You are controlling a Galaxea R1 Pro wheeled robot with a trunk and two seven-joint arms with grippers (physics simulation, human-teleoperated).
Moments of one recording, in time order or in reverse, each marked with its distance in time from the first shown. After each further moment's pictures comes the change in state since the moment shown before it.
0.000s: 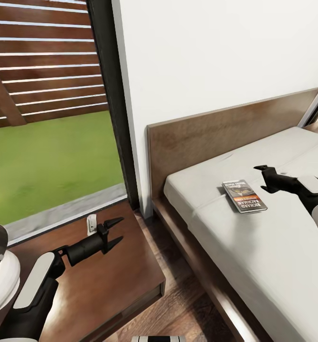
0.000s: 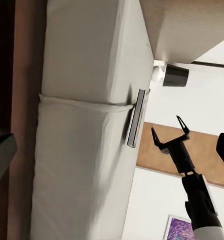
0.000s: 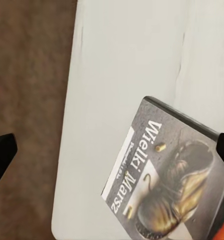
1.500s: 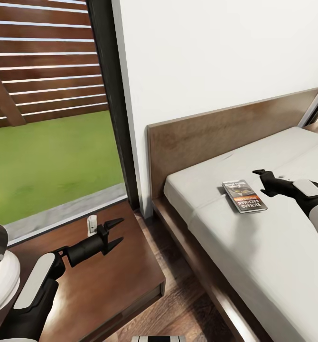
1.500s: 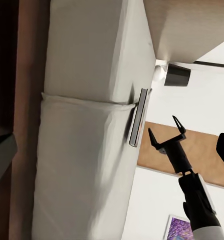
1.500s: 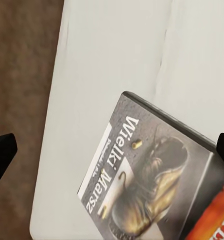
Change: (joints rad) left arm 0.002 0.000 -0.001 0.008 -0.002 0.001 -0.001; right arm 0.000 0.009 0.002 0.059 0.088 -0.040 0.057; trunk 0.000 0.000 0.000
